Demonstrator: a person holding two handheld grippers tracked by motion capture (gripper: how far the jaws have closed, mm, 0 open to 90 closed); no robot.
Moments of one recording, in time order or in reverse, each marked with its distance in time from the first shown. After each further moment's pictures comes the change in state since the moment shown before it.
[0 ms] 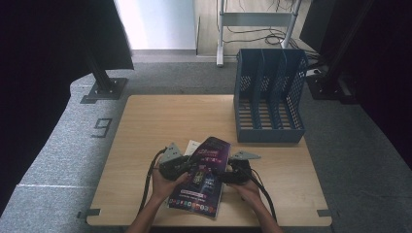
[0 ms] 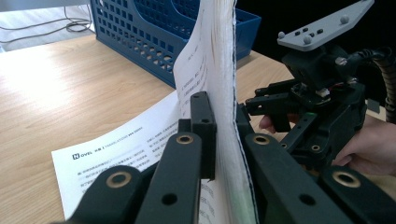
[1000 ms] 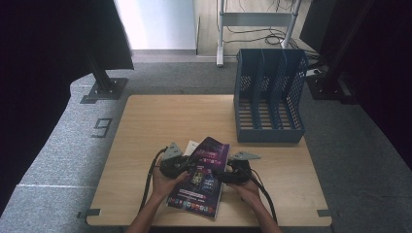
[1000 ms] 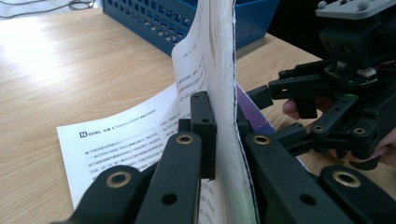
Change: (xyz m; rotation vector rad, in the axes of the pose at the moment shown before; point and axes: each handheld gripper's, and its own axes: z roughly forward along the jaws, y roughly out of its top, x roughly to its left) left arm 0.018 -0.015 0.013 0.063 0.016 -0.053; right arm 0.001 -0.001 0.000 0.002 -0.004 0.010
